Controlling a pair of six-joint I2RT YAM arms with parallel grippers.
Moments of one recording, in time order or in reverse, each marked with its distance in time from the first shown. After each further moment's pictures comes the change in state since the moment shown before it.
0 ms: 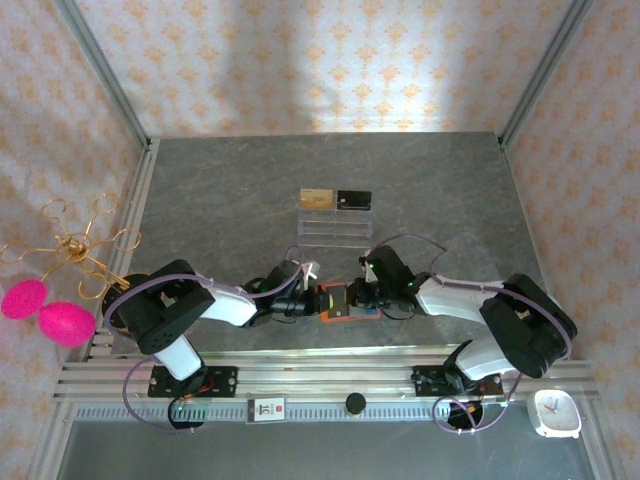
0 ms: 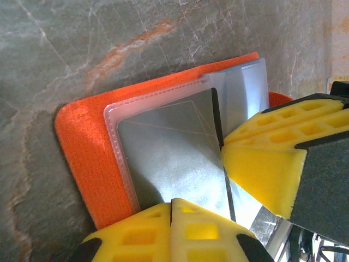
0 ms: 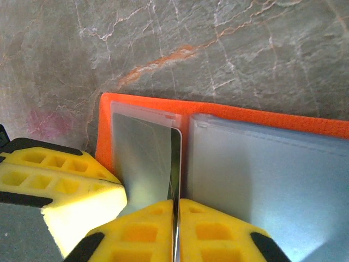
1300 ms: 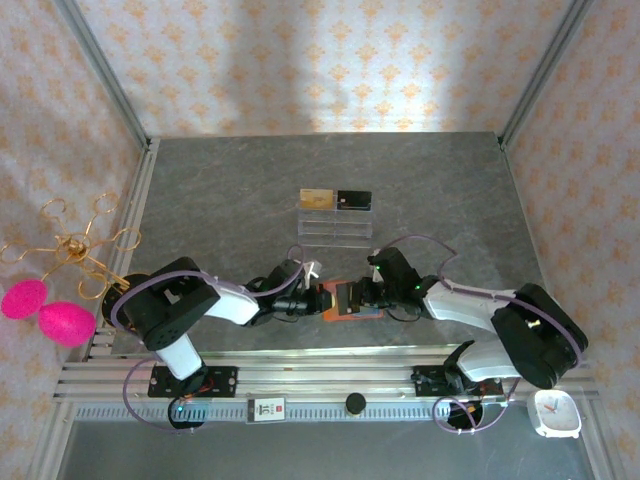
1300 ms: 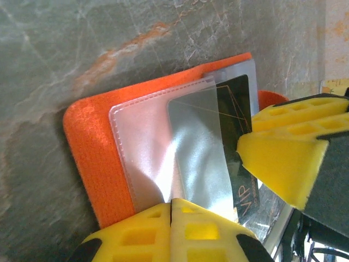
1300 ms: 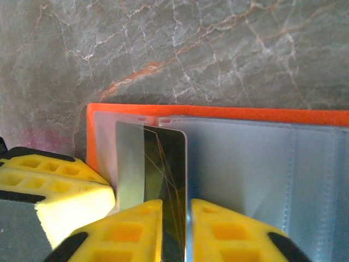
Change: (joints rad) left arm -0.003 0.035 0.020 0.024 0.012 -0.018; right arm -0.020 -0.077 -0.040 -0.020 0.066 0.016
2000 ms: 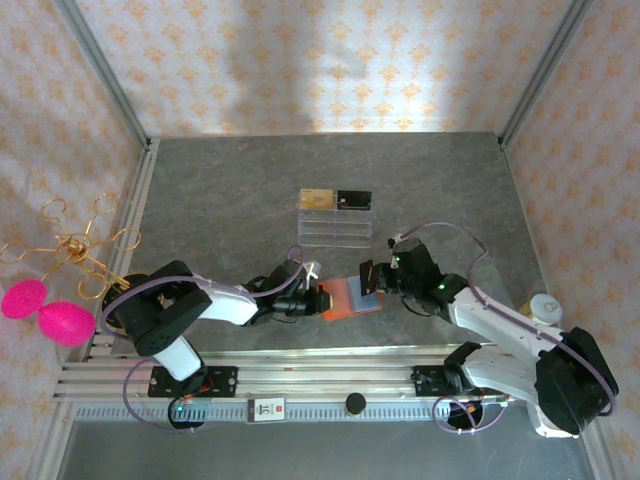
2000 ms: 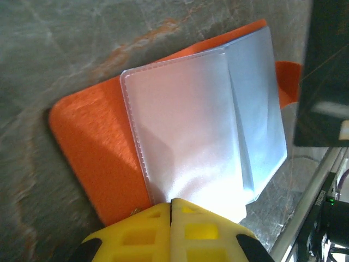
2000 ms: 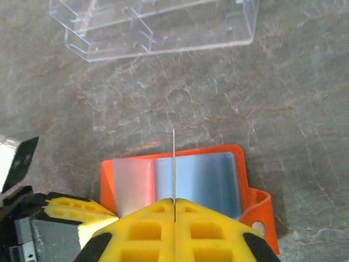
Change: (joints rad) left arm -0.010 -0.075 0.008 -0.127 -0.051 0.031; right arm -0.072 -0.286 0.057 -0.204 0.178 -0.083
